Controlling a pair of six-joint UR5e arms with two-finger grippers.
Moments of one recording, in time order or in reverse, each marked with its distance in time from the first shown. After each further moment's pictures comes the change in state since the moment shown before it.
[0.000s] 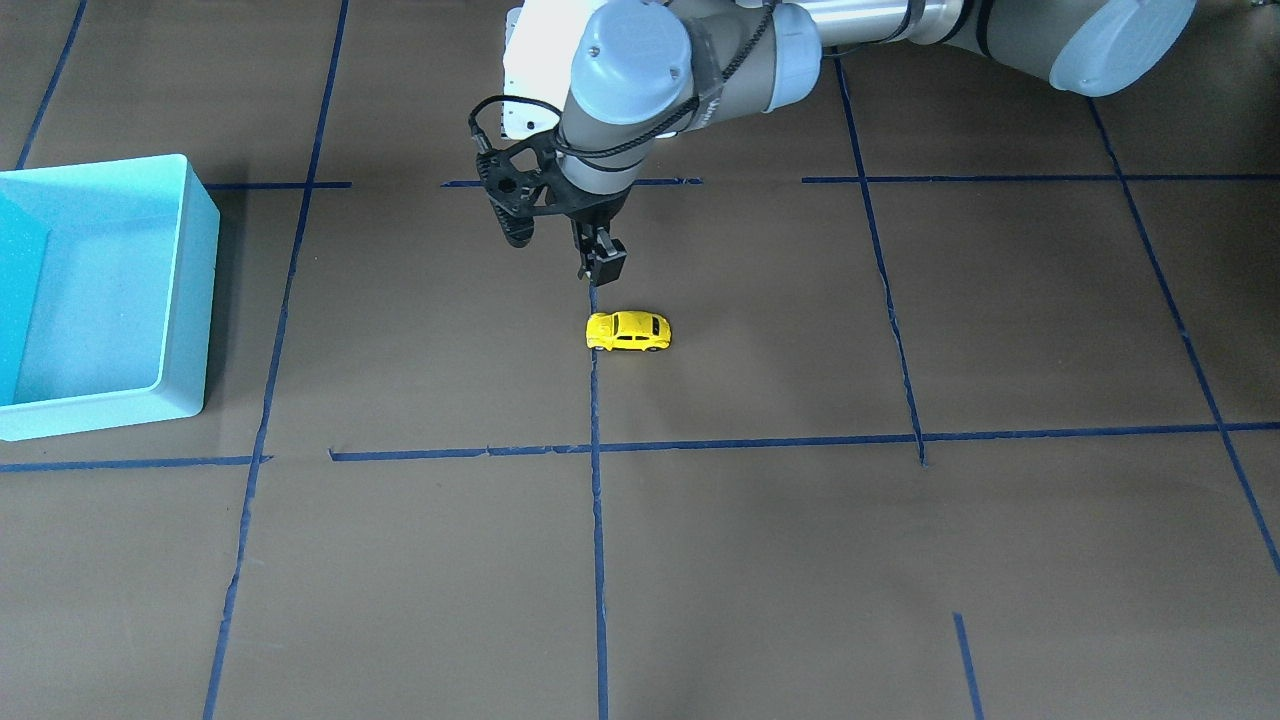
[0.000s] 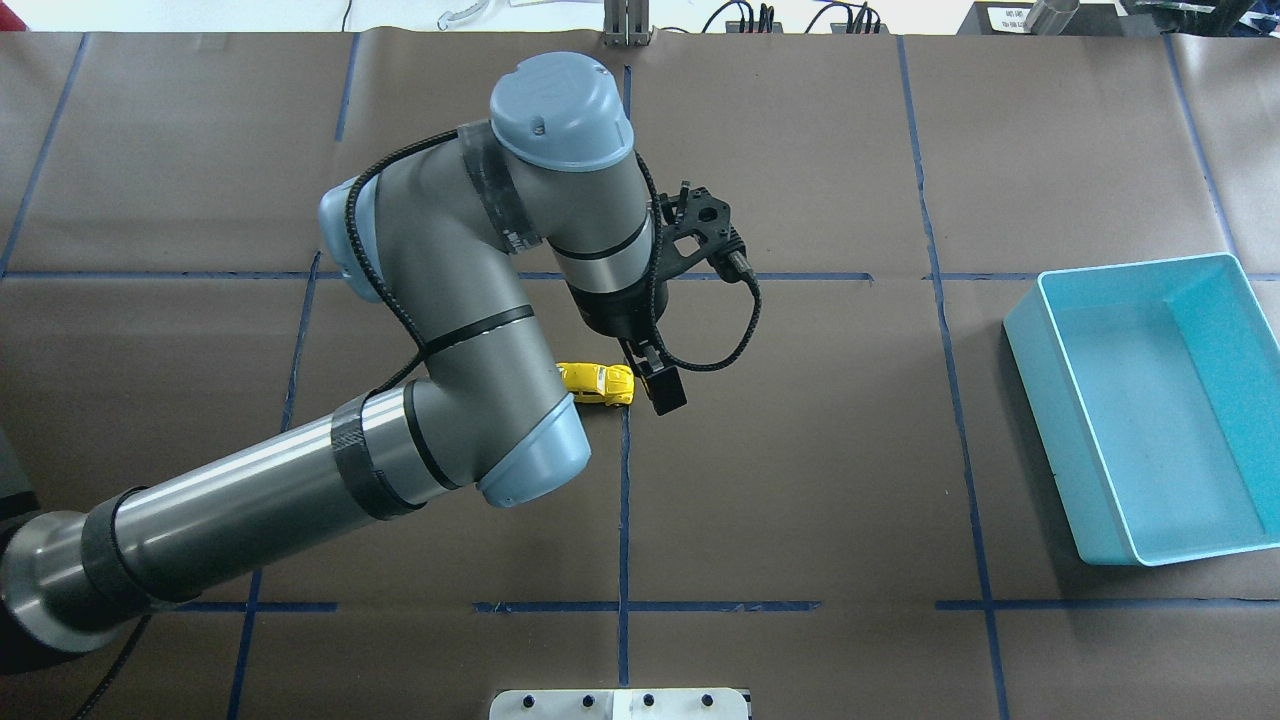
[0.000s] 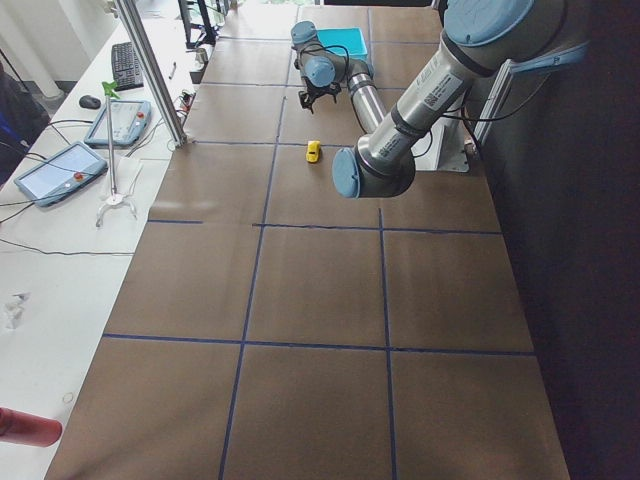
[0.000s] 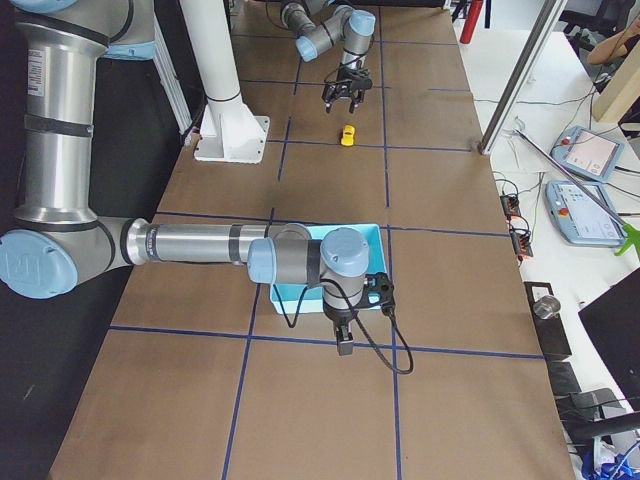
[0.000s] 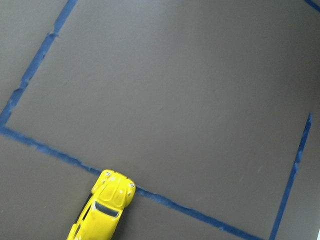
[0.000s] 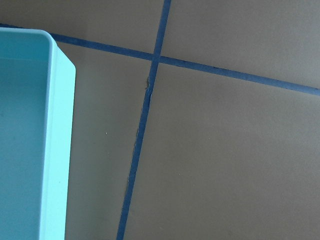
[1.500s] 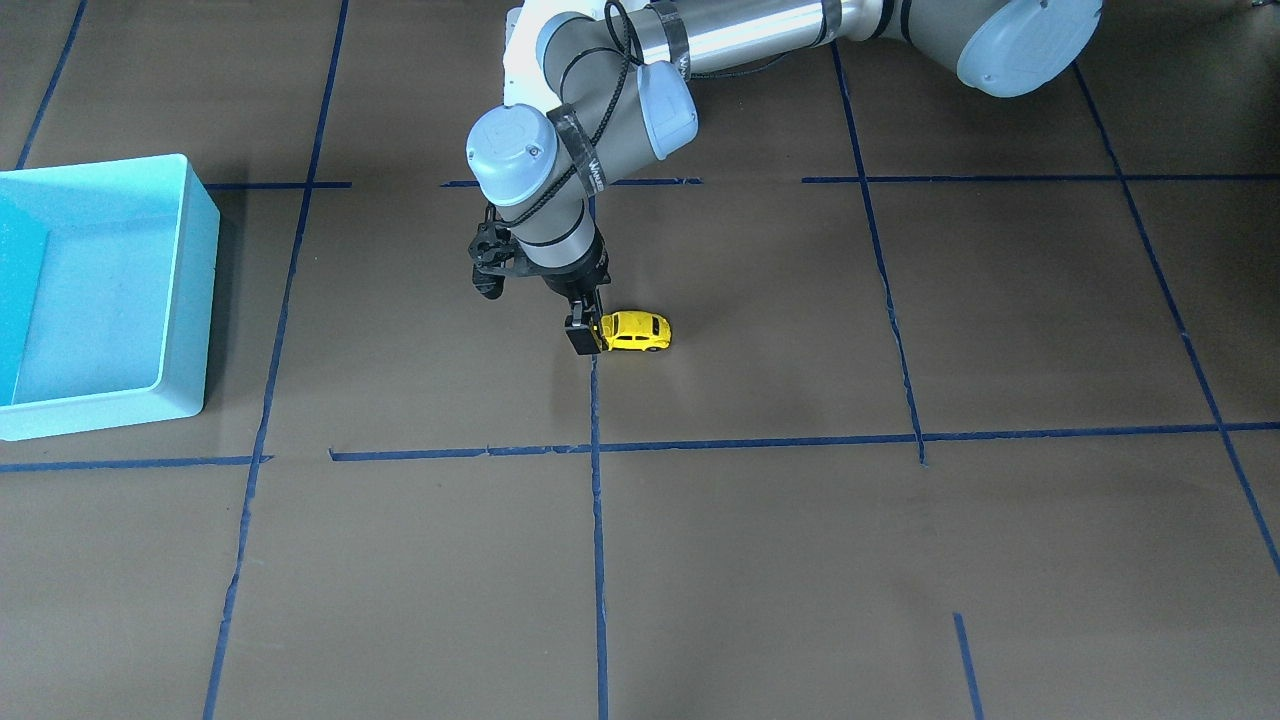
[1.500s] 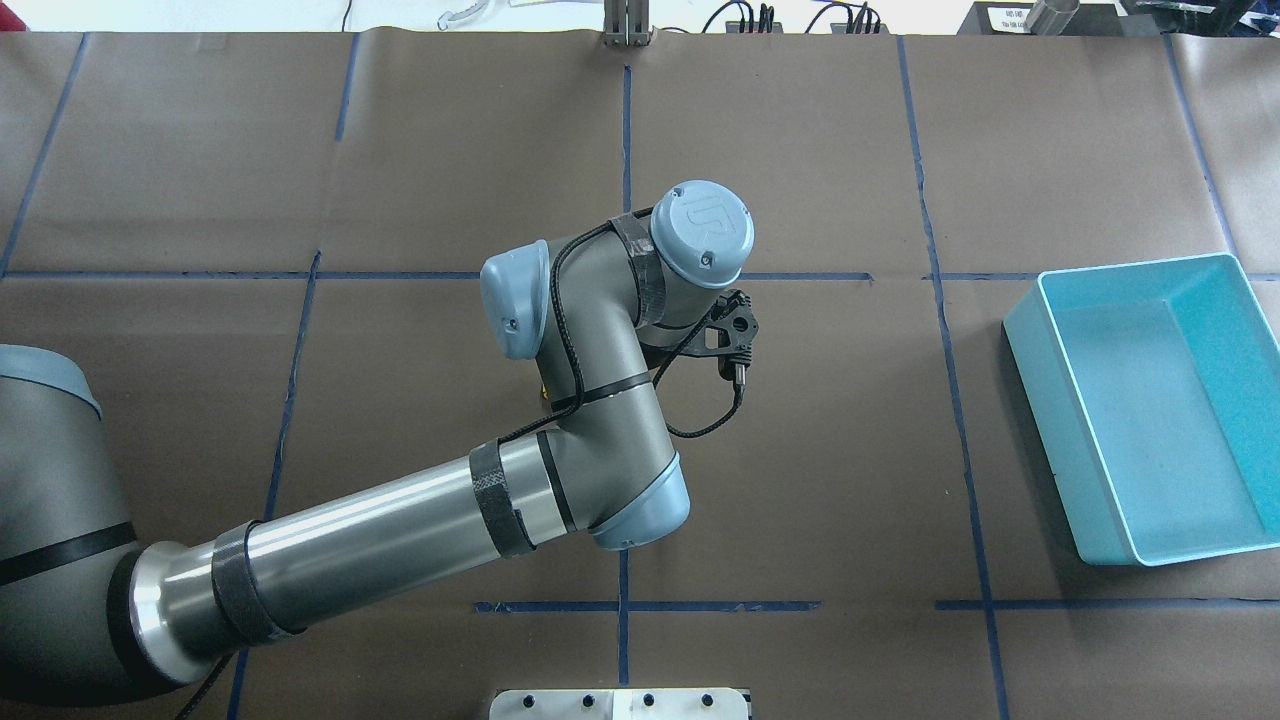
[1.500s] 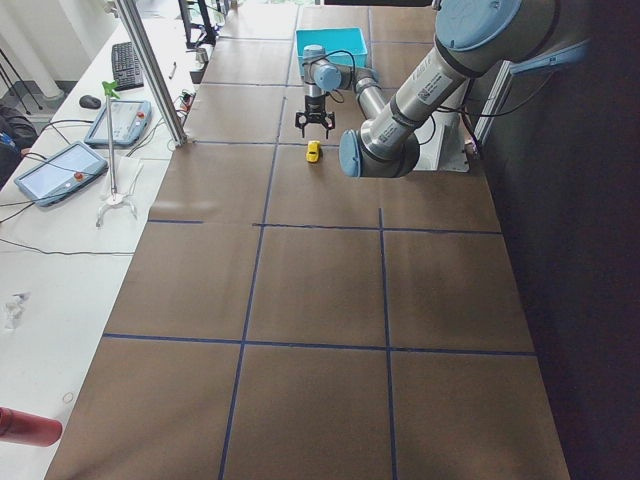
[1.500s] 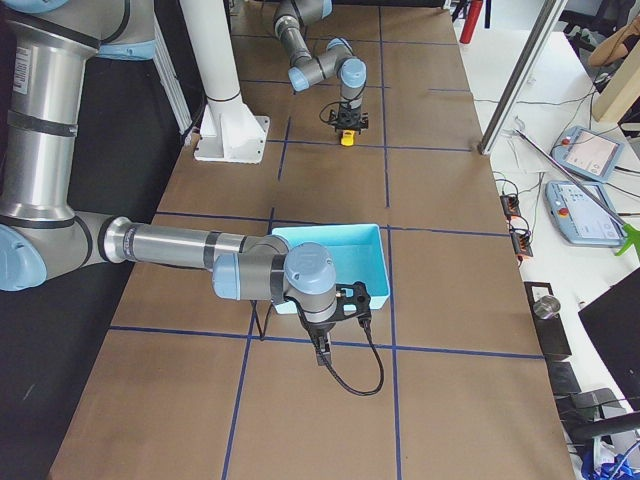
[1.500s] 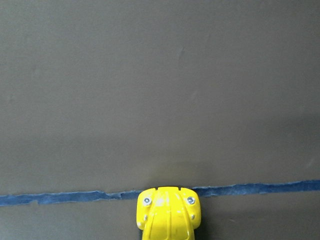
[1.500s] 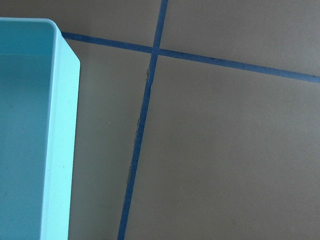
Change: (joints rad) left arm 0.112 -0.071 0.273 0.078 0.376 0.416; right arm 0.053 -0.078 0.021 0.078 0.057 -0.002
